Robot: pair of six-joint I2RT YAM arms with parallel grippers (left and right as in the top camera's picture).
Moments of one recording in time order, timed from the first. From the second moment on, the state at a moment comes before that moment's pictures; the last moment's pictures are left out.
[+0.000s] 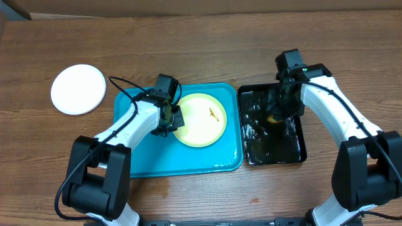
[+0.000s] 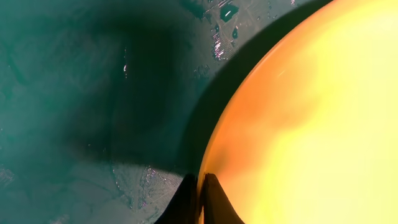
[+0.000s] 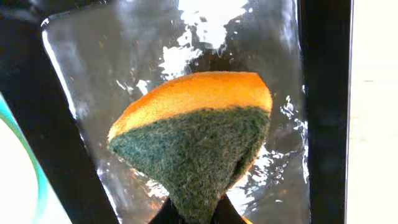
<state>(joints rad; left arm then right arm) -0.29 1.78 1.05 -0.66 0.01 -0.54 0.20 1.80 1.32 -0.99 -0.05 0.35</state>
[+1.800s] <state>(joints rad) -0.29 1.78 1.05 -0.67 0.01 -0.50 0.73 1.81 1.14 -0.38 0.16 0.59</state>
